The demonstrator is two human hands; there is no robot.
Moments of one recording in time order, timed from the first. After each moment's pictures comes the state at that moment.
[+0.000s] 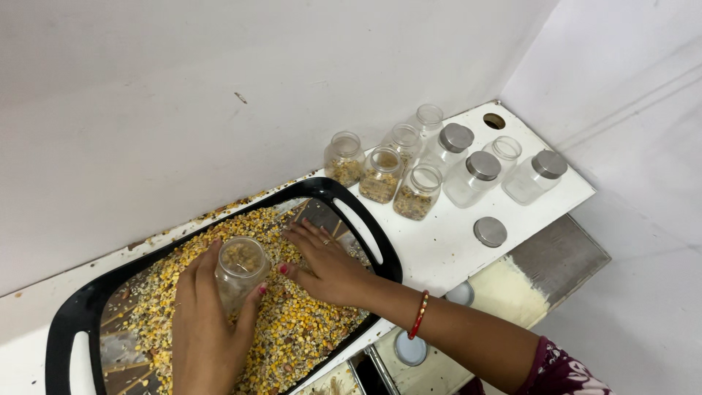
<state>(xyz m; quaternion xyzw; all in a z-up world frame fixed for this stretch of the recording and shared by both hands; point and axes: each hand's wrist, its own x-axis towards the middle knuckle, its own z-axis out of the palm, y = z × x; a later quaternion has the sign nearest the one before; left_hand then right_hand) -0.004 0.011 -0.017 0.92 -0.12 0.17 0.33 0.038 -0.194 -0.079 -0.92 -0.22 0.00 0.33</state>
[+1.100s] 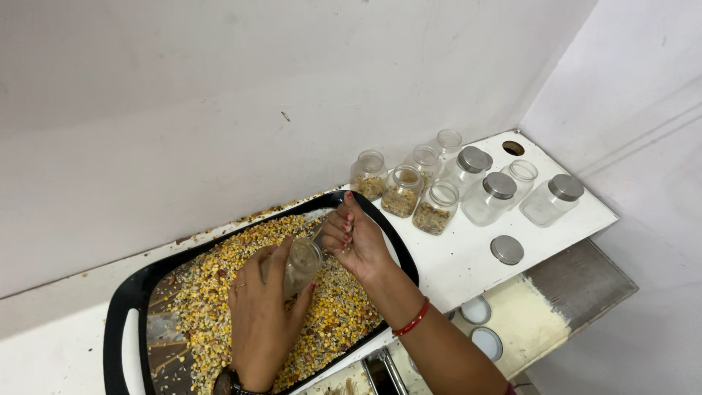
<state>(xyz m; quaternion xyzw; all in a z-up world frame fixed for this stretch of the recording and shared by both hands) -0.018 -0.009 -0.013 0.92 -0.16 0.21 0.28 0.085 -0.196 -0.069 -0.20 0.01 0.11 0.97</state>
